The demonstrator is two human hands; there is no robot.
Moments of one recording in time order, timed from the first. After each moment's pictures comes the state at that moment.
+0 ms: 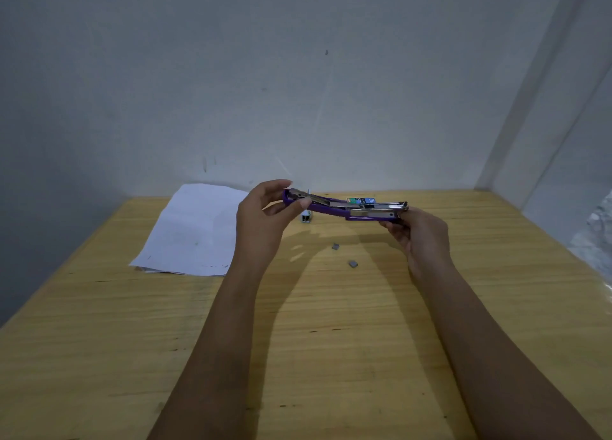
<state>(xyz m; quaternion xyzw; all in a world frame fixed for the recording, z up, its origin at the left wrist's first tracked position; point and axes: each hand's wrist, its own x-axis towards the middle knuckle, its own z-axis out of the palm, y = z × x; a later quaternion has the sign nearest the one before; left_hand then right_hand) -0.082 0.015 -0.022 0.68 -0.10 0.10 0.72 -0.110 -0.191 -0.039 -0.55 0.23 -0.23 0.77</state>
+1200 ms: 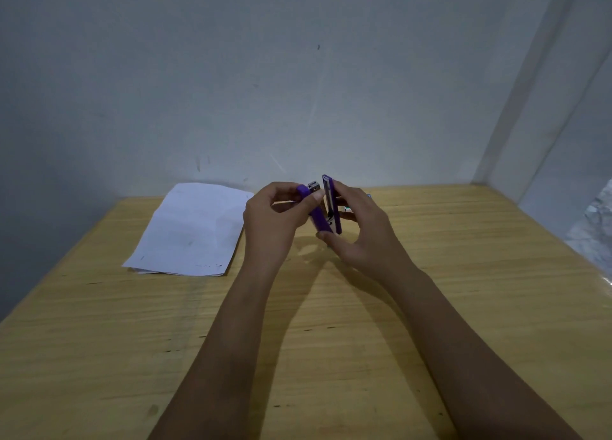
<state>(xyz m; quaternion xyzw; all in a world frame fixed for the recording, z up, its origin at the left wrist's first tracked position) -0.094 -0.007 -0.017 0.67 -0.09 0.10 0.73 -0.116 -0.150 -0.048 -0.85 -0.16 -0.24 0.43</state>
